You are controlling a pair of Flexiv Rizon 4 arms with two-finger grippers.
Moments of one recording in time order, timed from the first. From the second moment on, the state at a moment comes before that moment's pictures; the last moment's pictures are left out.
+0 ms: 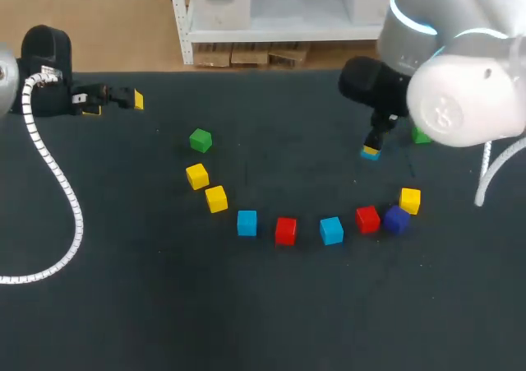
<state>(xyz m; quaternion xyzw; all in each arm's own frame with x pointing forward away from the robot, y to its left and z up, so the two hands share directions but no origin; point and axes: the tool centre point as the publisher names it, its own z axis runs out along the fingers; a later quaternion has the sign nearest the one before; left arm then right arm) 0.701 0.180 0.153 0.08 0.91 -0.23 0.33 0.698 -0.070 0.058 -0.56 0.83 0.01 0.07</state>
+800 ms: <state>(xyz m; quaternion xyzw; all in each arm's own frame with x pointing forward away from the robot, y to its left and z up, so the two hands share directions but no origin) 0.701 0.180 0.153 0.08 0.91 -0.23 0.33 0.725 -0.029 0.052 -0.71 0.70 0.01 0.04</state>
